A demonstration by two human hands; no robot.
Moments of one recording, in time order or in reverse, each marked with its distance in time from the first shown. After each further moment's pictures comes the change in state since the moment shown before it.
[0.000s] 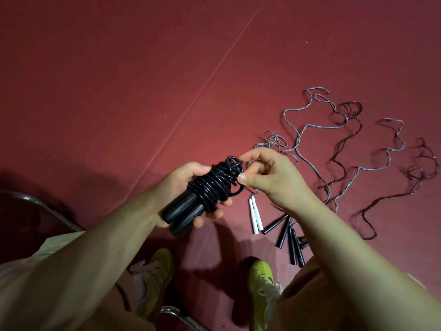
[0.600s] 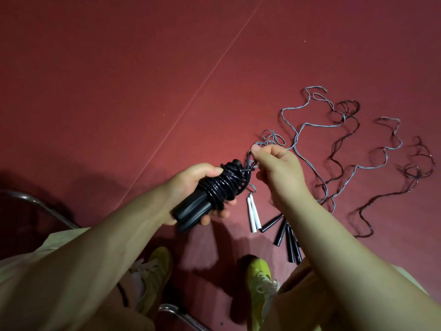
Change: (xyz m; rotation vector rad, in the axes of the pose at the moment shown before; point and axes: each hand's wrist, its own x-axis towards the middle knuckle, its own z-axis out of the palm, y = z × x) left_hand 0.011 -0.003 0.014 0.082 0.087 -0.034; right_hand 0.004 -0.001 0.004 0.154 0.404 0.113
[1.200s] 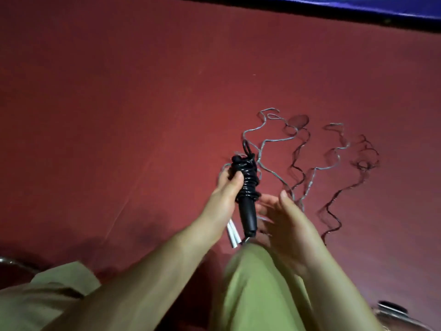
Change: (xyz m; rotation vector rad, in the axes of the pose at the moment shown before) left_hand 0.052 -0.035 0.151 0.292 0.287 0.602; right_hand -0.127 -0.010 -0.109 0.446 -0.003 0.247
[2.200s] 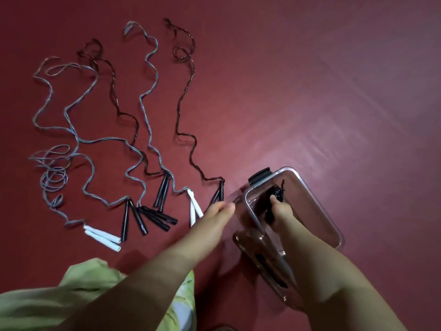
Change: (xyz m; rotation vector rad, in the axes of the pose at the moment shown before) left_hand -0.031 -0.260 0.303 0.887 -0.694 -0.591; right_hand -0.048 0.206 -0.485 0.537 1.199 0.258
